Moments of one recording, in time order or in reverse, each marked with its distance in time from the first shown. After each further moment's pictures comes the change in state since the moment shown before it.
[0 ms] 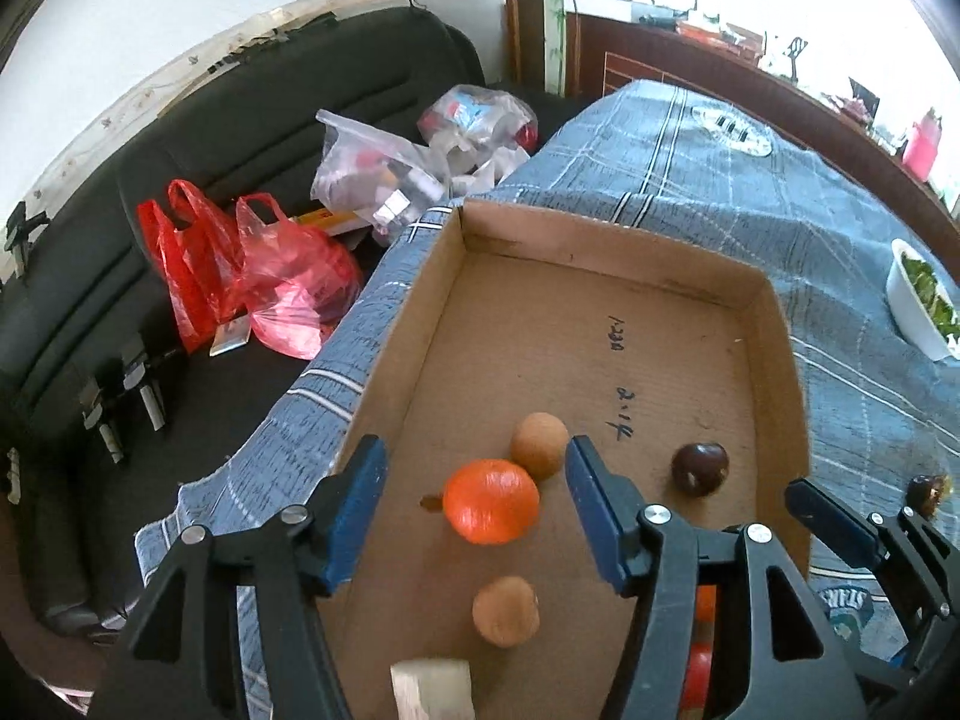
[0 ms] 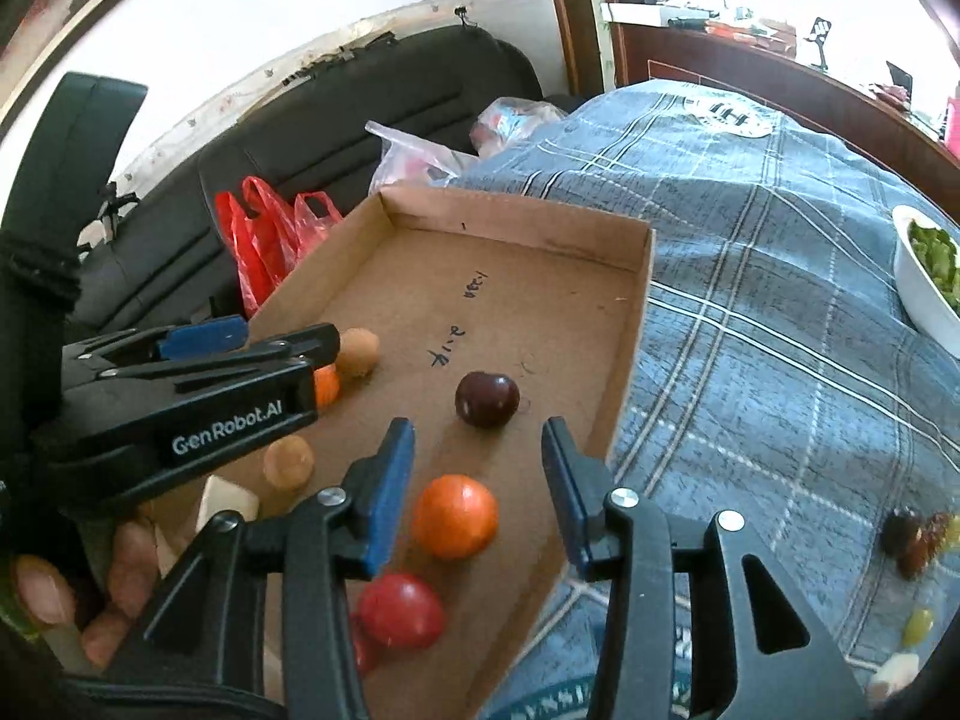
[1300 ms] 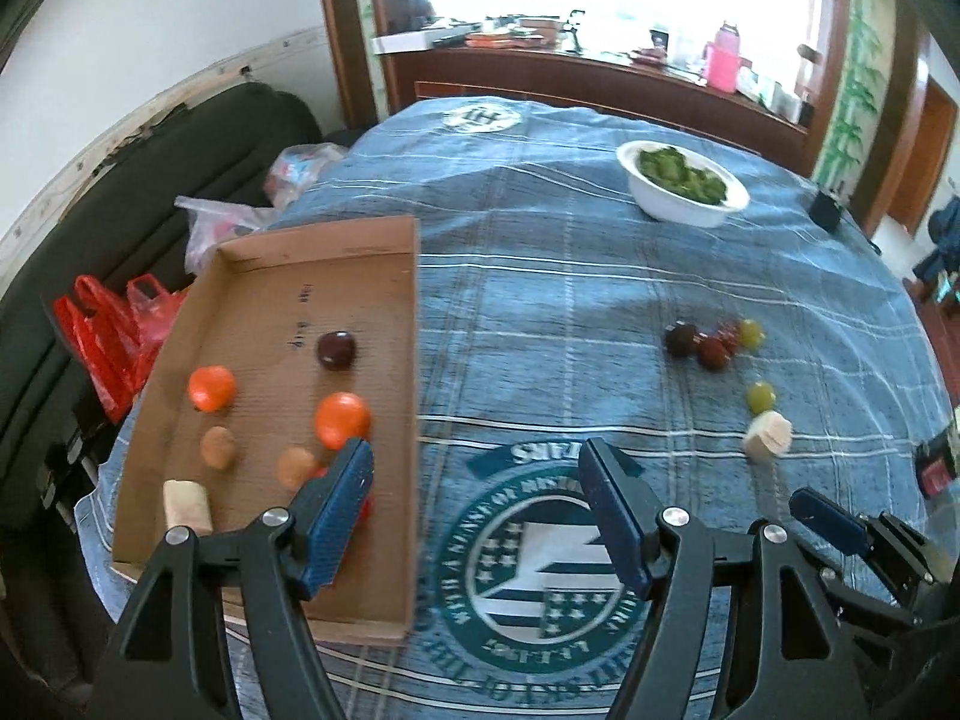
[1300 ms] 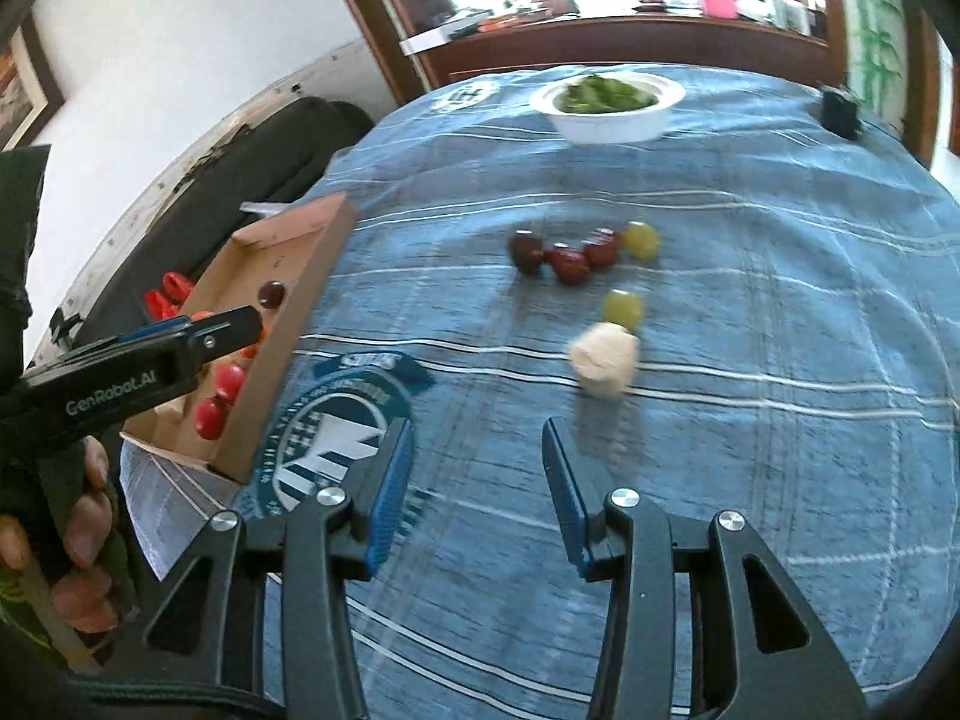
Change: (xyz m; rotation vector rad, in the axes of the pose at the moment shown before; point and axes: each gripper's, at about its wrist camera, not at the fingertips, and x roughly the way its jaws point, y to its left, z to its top) left arm -0.099 -0.139 -0.086 0.264 -0.086 -0.206; right arm -0.154 -0.135 -0.149 0.336 -0.094 -0.148
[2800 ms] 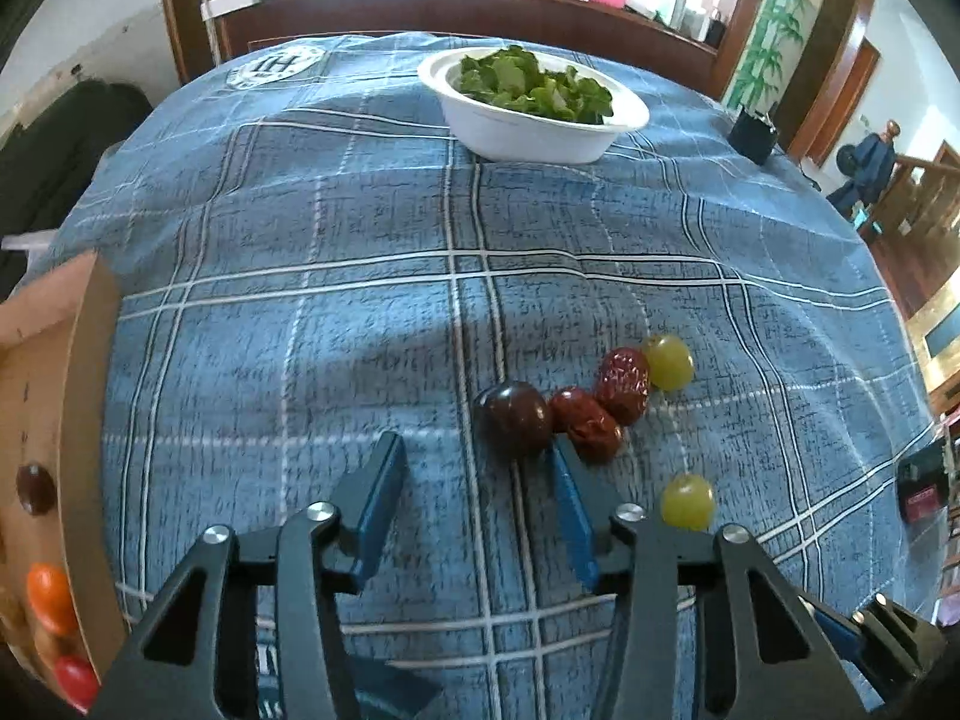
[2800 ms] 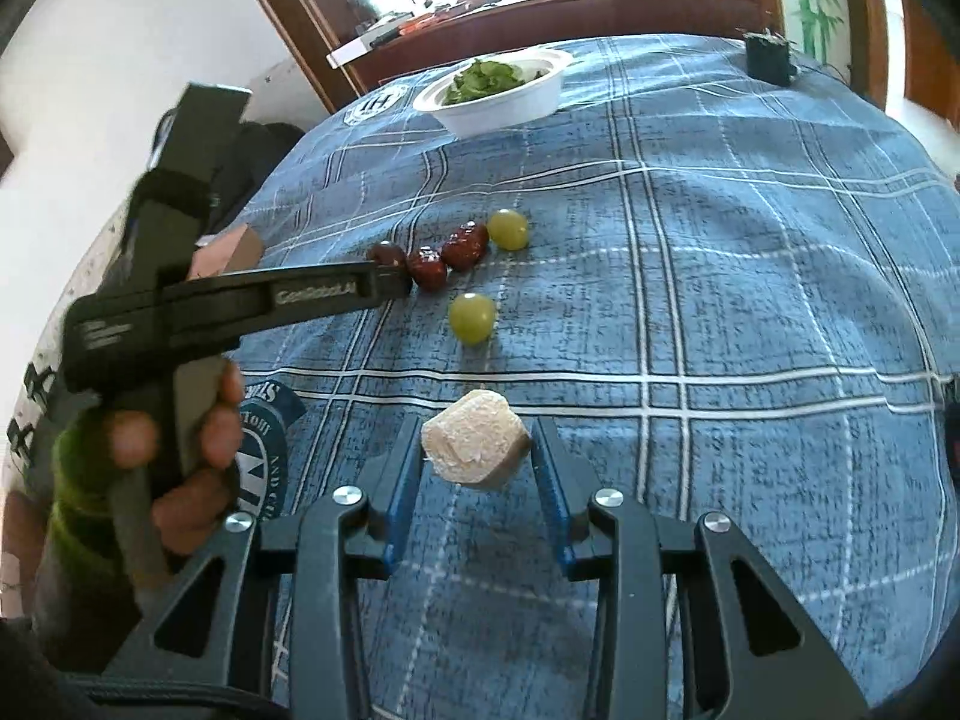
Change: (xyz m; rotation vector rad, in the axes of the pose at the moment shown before) left arm 0.121 -0.099 0.050 0.139 0.127 -0.269; right arm 0.015 -0.067 0.010 0.115 0.001 -0.052
